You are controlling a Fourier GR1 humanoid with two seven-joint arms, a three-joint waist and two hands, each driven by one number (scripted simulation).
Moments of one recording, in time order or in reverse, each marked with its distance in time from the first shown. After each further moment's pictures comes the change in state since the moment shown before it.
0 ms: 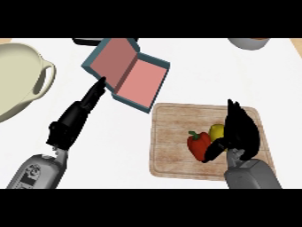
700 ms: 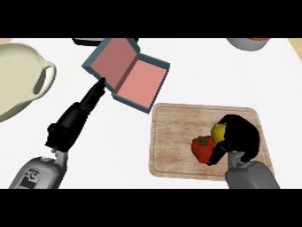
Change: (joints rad) left arm 0.025 -0.044 0.041 -0.037 -0.047 -0.042 0.029; right arm 0.024 0.001 -0.020 0.071 0.061 -0.003 -0.052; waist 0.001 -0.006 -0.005
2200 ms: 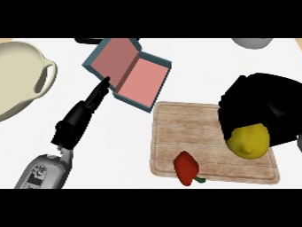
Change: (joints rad) left arm -0.020 -0.037 0.008 0.031 -0.033 -0.011 -0.006; right arm -0.381 -0.518 0.030 -0.193 -0.649 0.251 -1.667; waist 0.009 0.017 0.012
